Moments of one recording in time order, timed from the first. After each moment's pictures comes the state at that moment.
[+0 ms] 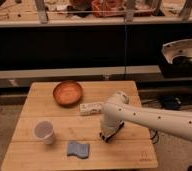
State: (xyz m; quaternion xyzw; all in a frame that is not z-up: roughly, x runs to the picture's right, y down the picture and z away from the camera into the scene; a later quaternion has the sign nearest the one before) arm 0.062 0.252 0.781 -0.33 -0.19 -0.31 0.87
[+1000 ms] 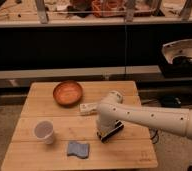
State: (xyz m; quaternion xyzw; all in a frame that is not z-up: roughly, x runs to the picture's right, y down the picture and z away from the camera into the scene) arm 0.048 0.249 0.792 -0.32 -0.19 -0.34 0.86
